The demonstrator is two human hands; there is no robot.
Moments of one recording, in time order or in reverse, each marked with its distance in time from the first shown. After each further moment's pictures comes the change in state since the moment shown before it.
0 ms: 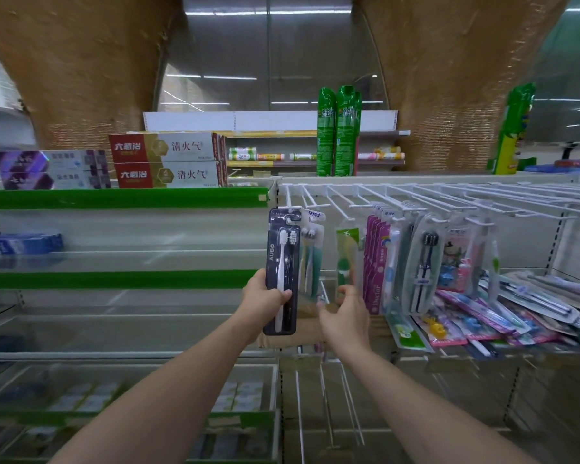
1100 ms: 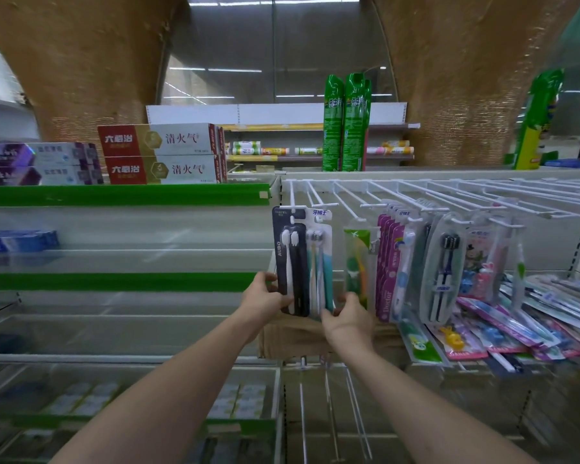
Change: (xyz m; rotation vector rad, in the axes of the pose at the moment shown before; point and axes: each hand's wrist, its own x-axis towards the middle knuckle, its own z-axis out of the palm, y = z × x) left_hand 0.048 -0.022 0.005 0.109 0.004 -0.065; right_hand 0.036 0.011 0.024 -0.145 -0.047 0.092
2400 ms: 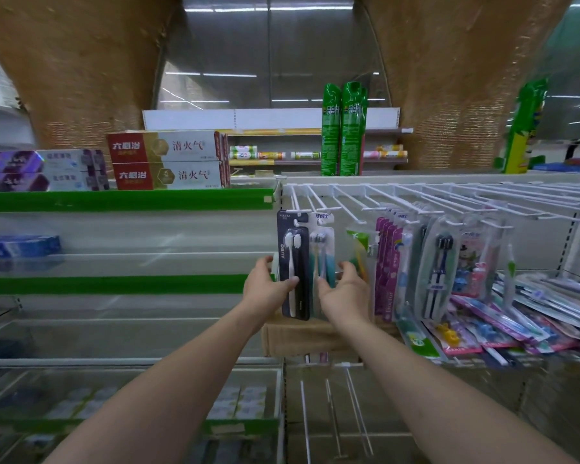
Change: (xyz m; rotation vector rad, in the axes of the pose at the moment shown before) left_hand -0.012 0.028 -0.013 0.116 0.089 0.136; right_hand -0.007 -0.049 -0.025 0.056 0.090 -0.140
